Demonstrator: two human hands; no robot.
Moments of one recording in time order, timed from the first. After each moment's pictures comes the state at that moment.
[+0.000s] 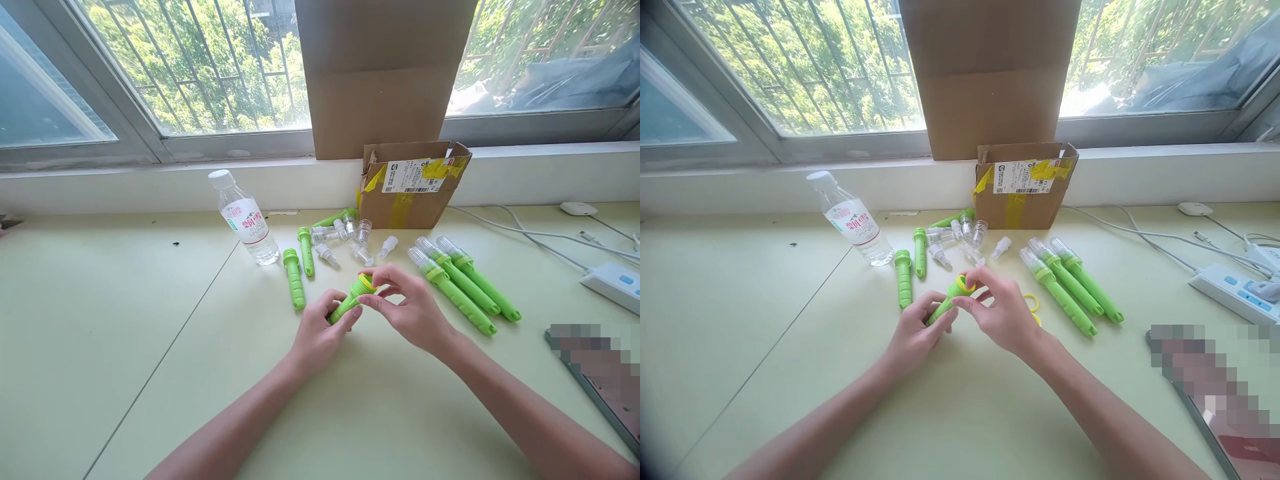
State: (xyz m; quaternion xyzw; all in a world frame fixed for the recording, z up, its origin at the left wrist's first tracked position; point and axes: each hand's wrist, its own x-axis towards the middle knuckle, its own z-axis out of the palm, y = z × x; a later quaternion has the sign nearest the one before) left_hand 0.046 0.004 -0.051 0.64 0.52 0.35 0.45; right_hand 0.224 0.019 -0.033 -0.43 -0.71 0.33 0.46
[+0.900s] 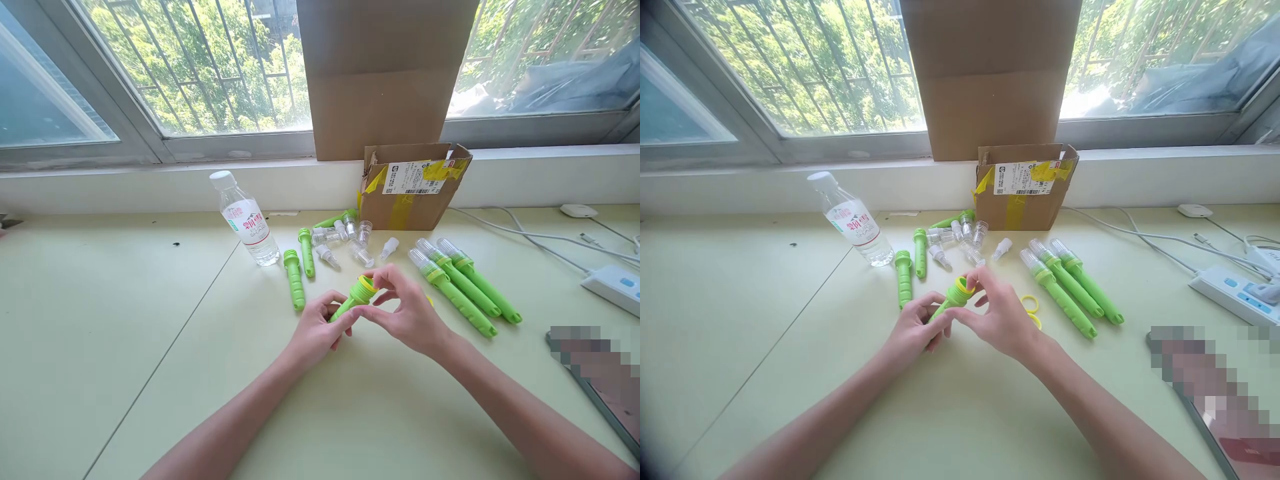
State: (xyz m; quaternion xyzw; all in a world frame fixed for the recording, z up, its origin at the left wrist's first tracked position) left_hand 0.041 0.010 -0.049 0.59 0.48 0.33 0.56; right_hand 0.223 0.018 -0.036 -0.44 -0.72 0.33 0.42
